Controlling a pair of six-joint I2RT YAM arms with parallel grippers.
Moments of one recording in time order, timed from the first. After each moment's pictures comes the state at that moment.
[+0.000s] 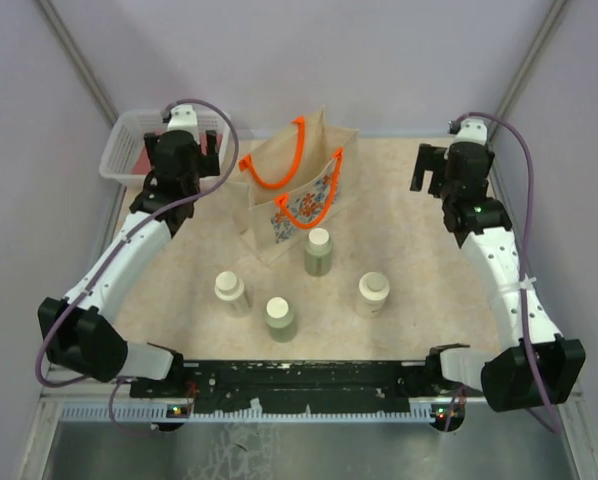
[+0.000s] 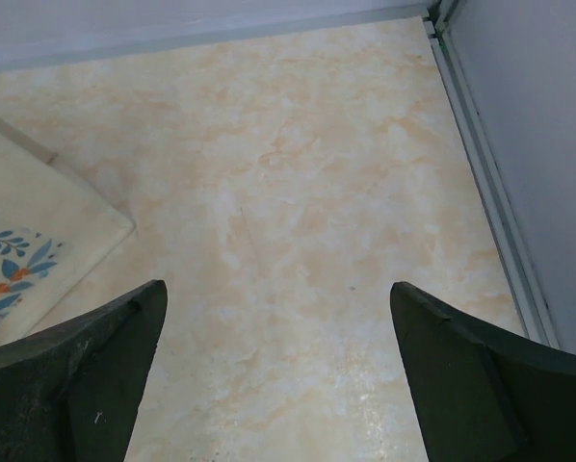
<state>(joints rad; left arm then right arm) -0.34 1.38 1.27 -0.14 -0.57 0.00 0.12 1.18 1.15 -0.39 0.28 0.11</state>
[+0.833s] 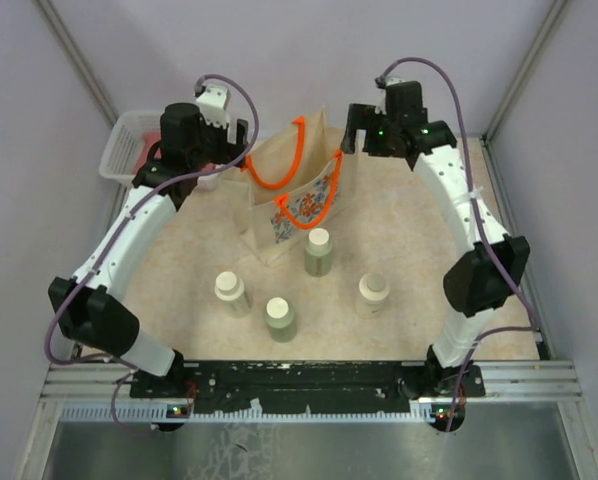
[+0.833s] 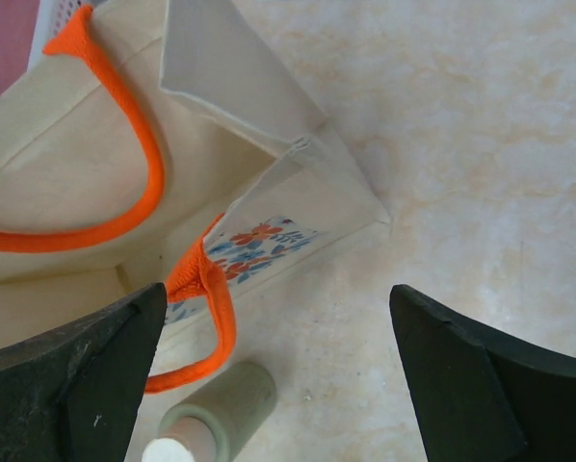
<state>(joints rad) -0.34 1.52 1.54 -0.31 -0.07 0.08 0.30 1.74 1.88 -0.72 -0.08 0.29</state>
